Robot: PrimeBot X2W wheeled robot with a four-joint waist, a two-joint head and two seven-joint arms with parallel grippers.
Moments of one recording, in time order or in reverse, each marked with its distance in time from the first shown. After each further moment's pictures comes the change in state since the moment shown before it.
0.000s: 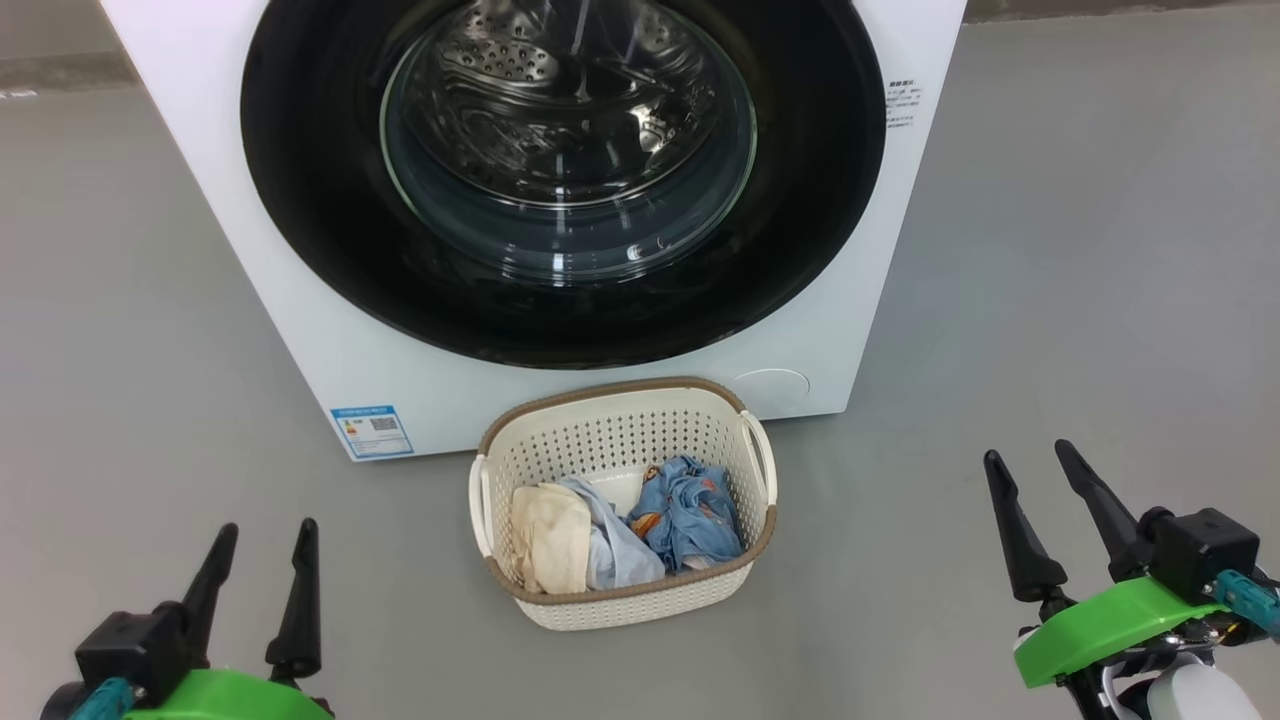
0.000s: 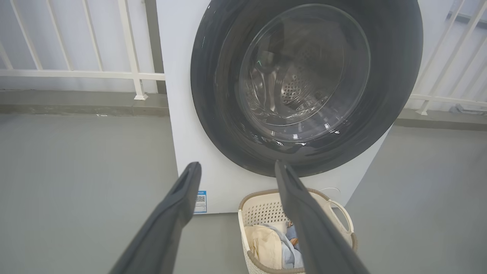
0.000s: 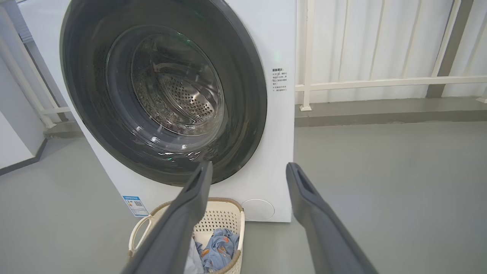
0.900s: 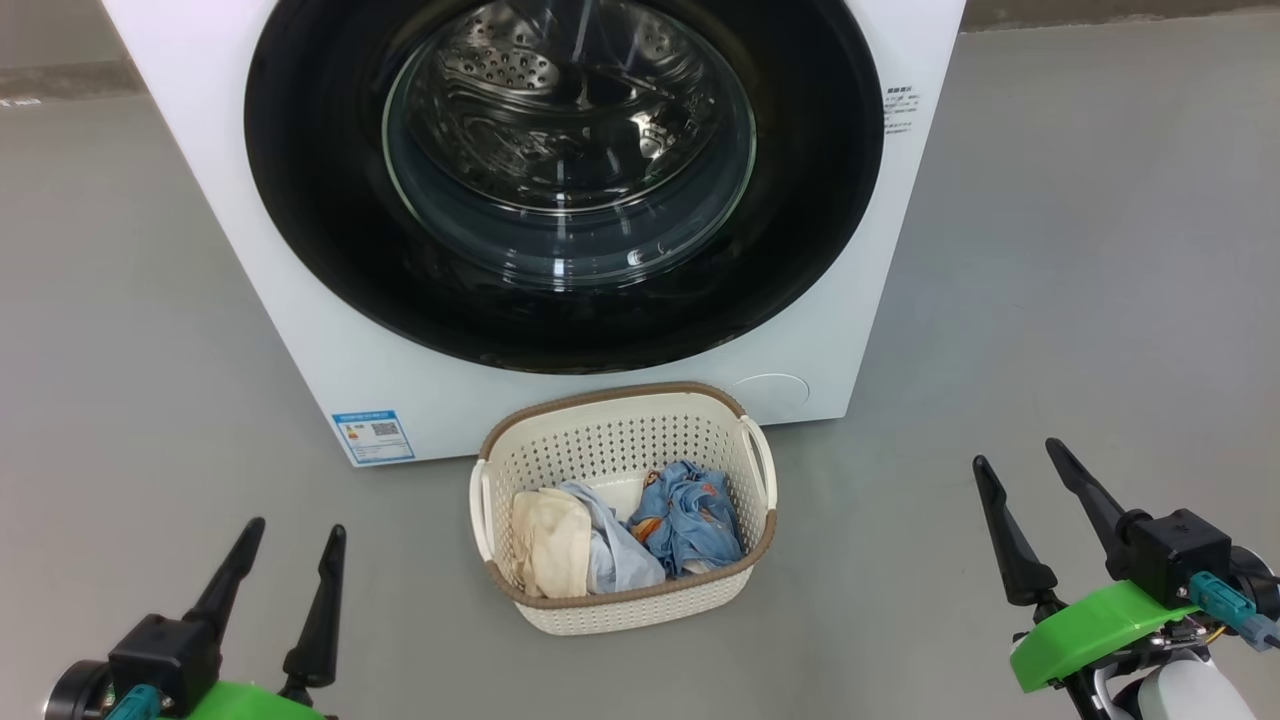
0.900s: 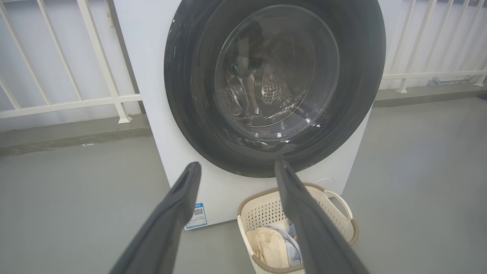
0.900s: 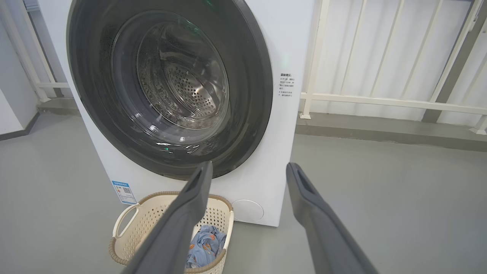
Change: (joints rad) left arm 0.000 0.009 -0.002 0.007 0.146 -0.001 -0.044; right arm -0.015 -0.017 0.019 0.030 -0.135 0.000 -0.038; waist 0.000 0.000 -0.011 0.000
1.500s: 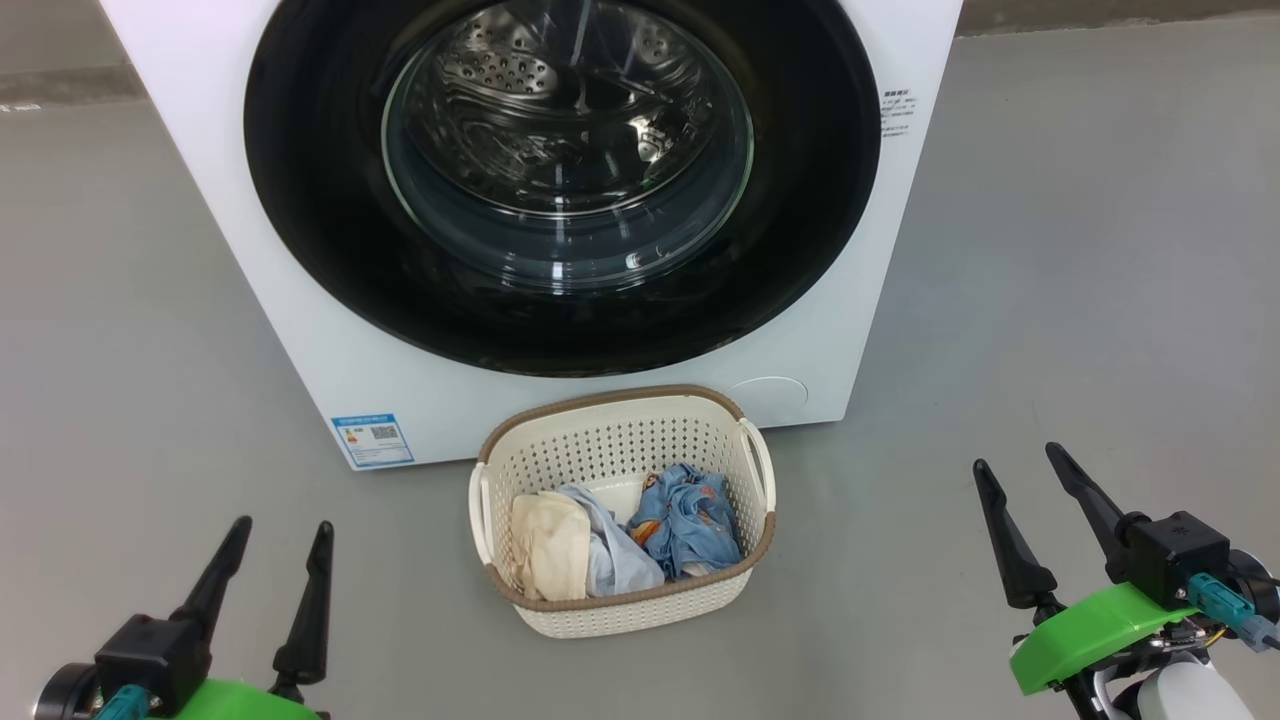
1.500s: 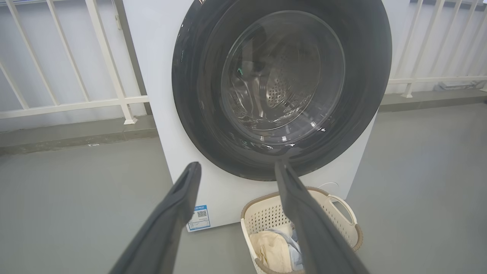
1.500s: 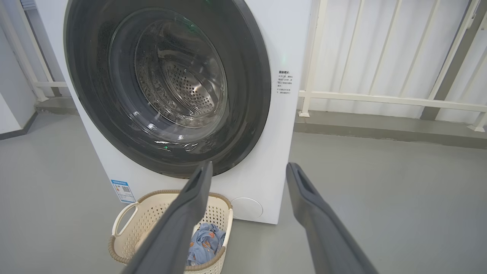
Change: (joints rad) left arm 0.000 -0.007 0.023 0.000 0.000 0.000 0.000; right arm 0.000 0.001 -0.002 0.013 0.000 0.000 0.000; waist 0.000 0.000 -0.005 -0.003
